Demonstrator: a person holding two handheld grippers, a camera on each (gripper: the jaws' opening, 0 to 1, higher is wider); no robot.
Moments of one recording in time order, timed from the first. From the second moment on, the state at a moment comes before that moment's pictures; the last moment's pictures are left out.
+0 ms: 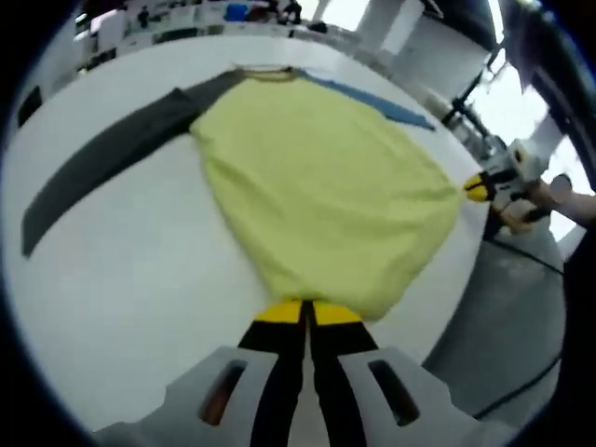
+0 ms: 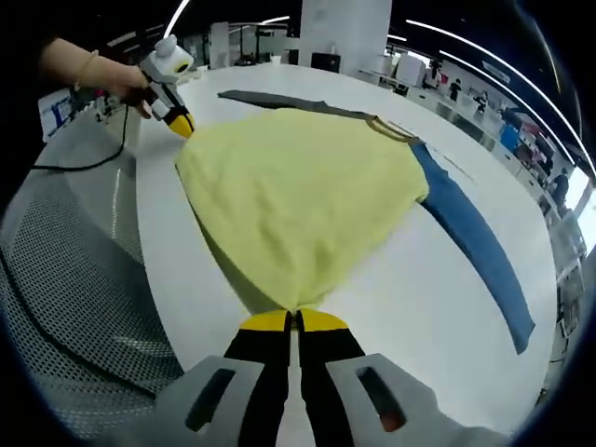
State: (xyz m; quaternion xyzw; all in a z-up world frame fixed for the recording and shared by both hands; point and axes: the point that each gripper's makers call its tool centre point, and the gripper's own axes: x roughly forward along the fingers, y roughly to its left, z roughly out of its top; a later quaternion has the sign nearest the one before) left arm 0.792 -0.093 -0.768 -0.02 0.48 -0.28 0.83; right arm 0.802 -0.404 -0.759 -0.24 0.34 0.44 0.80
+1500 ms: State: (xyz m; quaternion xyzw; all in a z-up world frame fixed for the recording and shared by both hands) left arm 0.819 -0.161 -0.770 0.00 0.42 -0.26 0.87; right arm 0.910 -0.354 -0.622 -0.25 0.22 0.45 0.83
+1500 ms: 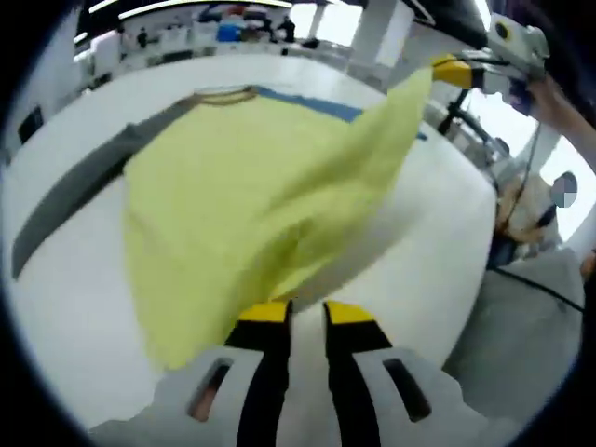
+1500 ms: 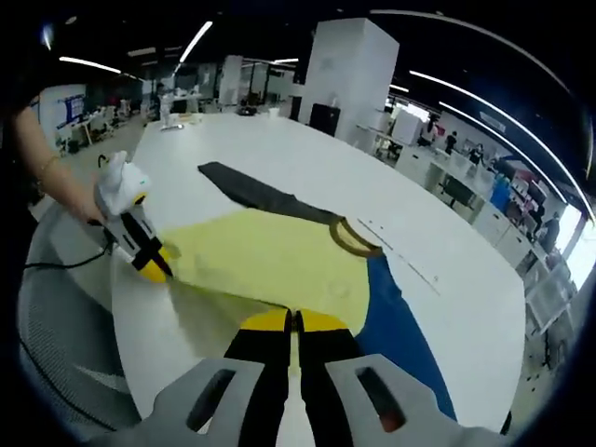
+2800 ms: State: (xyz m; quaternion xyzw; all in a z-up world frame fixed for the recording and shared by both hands) left arm 0.786 -0.096 -0.708 0.11 0.46 -0.39 0.79; right arm 0.871 -0.377 -0.625 -0.26 0.29 0.49 0.78
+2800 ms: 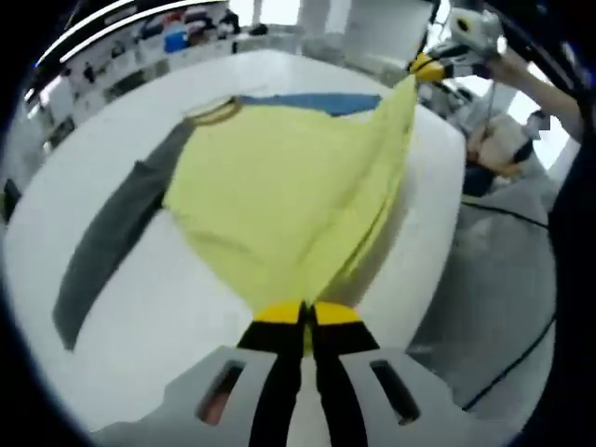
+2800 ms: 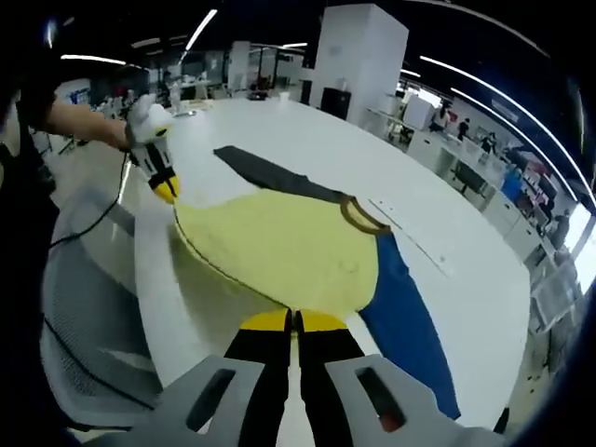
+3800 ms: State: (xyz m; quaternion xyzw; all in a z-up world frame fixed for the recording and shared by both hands) left arm 0.925 -0.082 -0.767 0.04 0.51 -0.28 0.82; right arm 0.974 -0.386 -0.760 -0.22 0.42 0.43 0.77
